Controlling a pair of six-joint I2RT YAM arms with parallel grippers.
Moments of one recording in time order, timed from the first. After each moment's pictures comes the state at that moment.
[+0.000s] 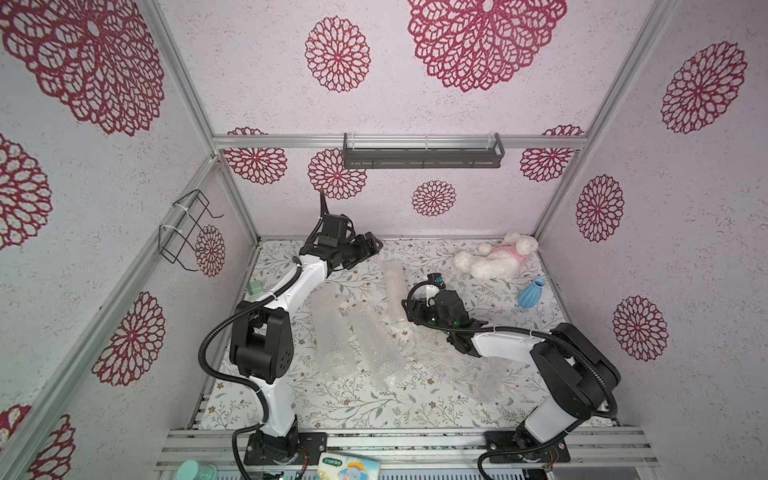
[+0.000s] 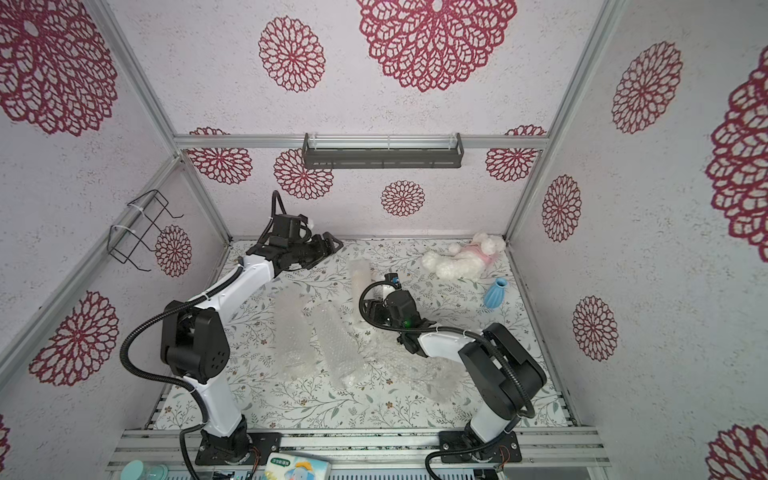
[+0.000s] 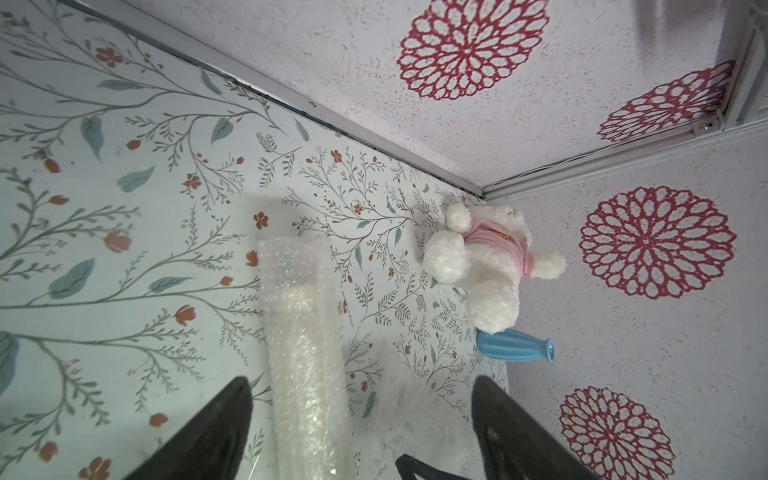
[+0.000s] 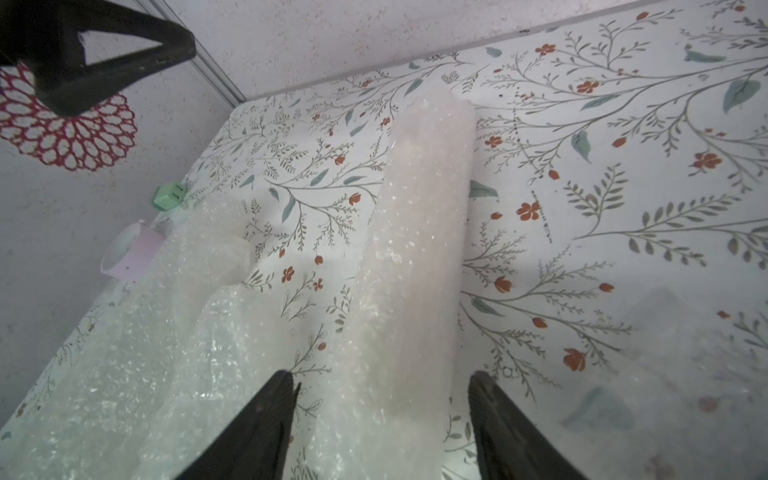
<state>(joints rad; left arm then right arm) -0.29 1.87 1.58 -0.36 0.36 -0.69 0.71 1.63 0.77 0.40 0.04 0.49</state>
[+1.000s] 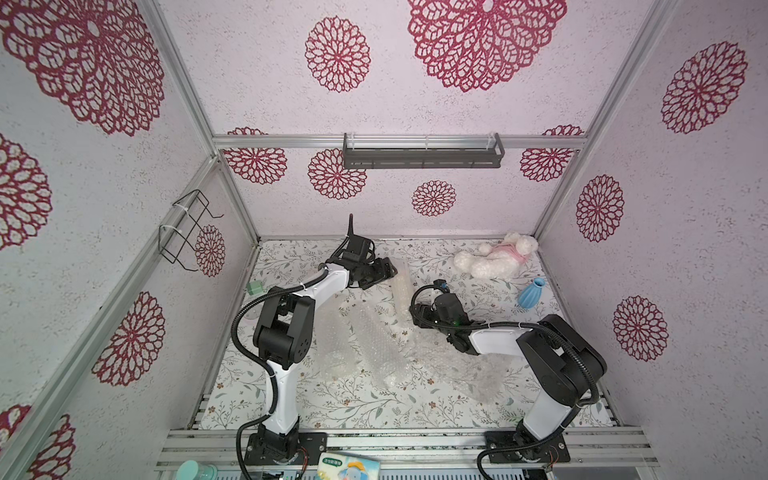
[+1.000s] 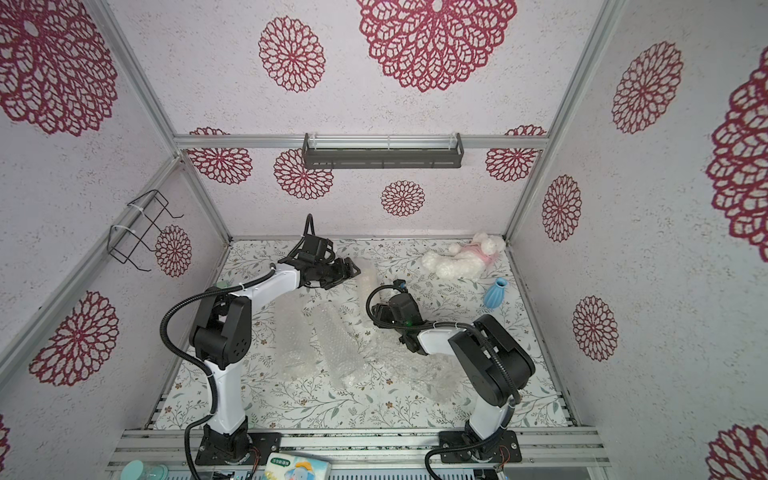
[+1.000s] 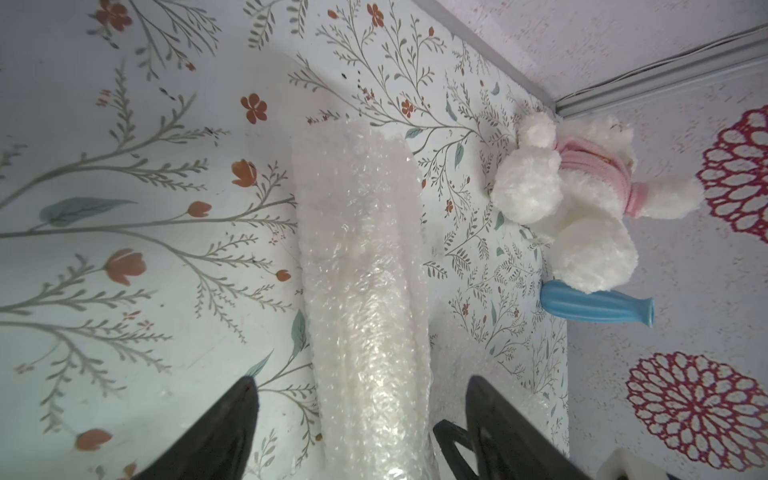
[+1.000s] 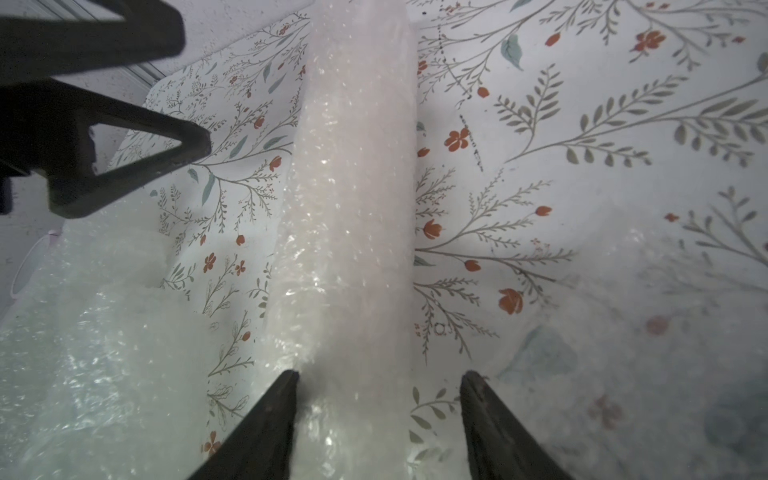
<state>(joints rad) -0.39 2.08 1.58 -0.34 0.36 -0.65 0.63 1.72 0.75 0.40 0.03 0.60</state>
